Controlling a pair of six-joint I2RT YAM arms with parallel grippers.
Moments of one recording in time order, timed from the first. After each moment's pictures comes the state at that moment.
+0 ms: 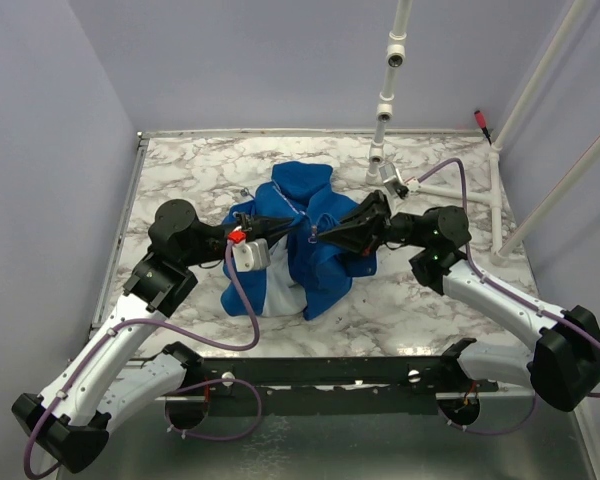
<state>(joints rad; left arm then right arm) -0.56 0.84 0.93 -0.06 0.79 0.68 0.61 1.19 0.74 0.96 -0.91 0.58</state>
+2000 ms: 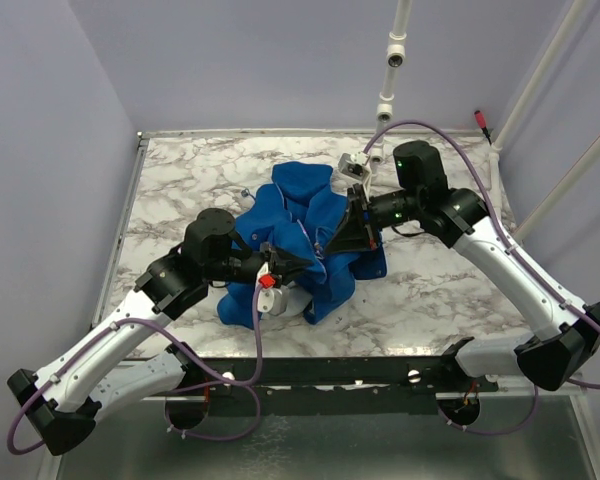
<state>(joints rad) -0.76 0.88 0.96 -0.41 0.79 1.02 0.60 1.31 1.38 -0.60 -1.04 0.03</state>
